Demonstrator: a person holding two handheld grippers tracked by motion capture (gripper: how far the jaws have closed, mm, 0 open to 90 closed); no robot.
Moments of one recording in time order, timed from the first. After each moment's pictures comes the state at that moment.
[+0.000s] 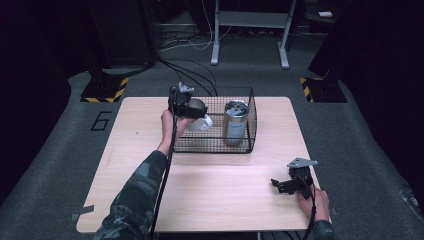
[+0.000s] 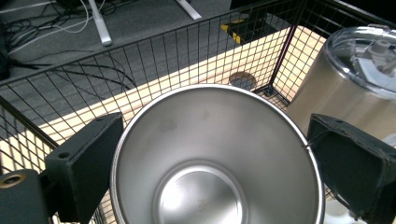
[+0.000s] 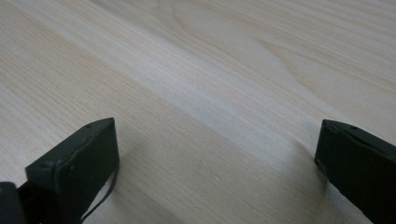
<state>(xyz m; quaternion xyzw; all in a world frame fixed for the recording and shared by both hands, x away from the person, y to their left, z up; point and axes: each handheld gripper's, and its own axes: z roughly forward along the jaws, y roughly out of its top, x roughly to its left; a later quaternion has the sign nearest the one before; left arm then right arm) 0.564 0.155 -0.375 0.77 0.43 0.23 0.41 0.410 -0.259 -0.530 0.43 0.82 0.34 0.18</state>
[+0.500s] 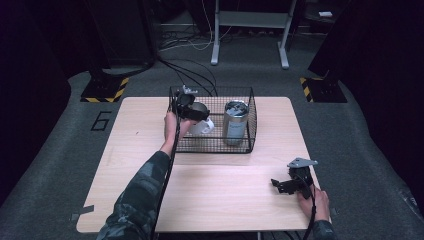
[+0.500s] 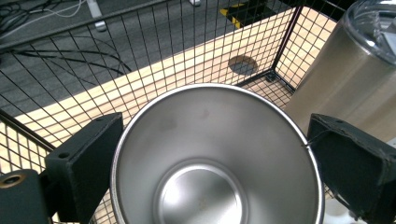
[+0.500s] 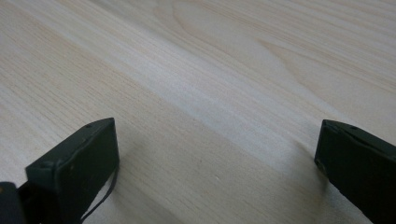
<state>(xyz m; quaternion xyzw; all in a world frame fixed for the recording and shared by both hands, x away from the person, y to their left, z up) 0.572 0.148 -0.390 0.78 0.43 0.22 0.39 0.410 -0.259 -0.530 0.43 0.82 0.34 0.18</state>
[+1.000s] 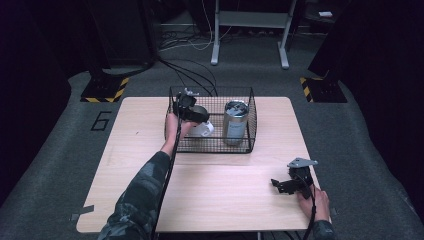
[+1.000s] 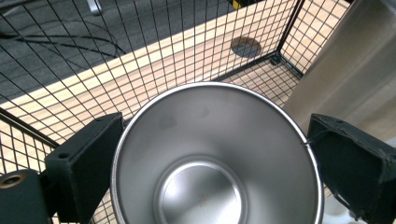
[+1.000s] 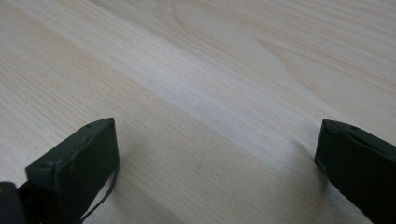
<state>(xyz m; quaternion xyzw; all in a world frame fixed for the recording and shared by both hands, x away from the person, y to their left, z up) 0.579 0.147 -0.400 0.80 0.44 0.20 0.36 0.410 -0.259 -0.530 0.43 0.82 0.34 0.18</state>
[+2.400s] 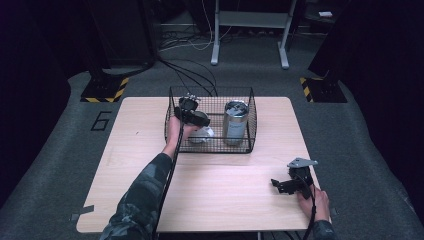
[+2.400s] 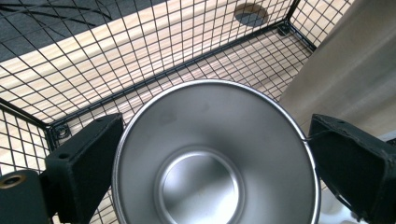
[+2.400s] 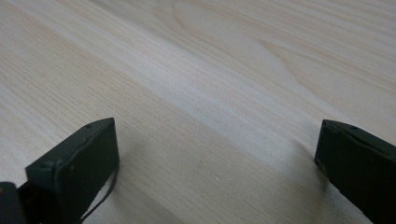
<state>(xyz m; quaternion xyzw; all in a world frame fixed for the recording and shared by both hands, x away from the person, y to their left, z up) 0.584 0.141 -0.420 0.81 0.45 0.18 0.33 0.410 -0.259 -0.530 0.43 0.82 0.34 0.18</state>
